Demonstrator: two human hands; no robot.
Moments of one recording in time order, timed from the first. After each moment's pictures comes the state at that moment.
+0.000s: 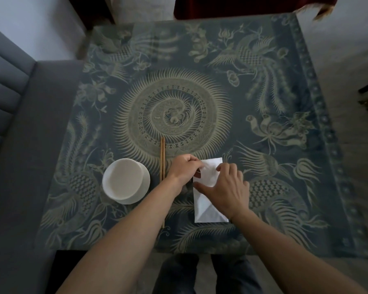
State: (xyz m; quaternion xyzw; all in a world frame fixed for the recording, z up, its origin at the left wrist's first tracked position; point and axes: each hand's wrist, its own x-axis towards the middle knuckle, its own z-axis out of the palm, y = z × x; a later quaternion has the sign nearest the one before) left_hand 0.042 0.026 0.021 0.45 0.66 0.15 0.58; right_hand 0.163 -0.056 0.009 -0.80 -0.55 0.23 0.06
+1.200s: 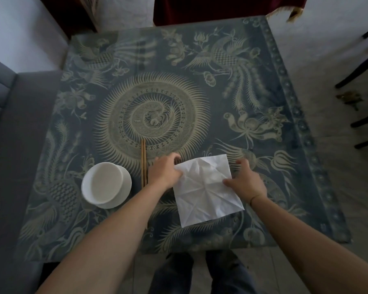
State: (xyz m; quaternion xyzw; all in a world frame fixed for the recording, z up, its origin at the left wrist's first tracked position) left_hand 0.046 0.027 -0.009 0.72 0.64 -0.04 0.28; right_hand 0.265 -0.068 -0.009 -0.84 -0.40 0.35 0.10
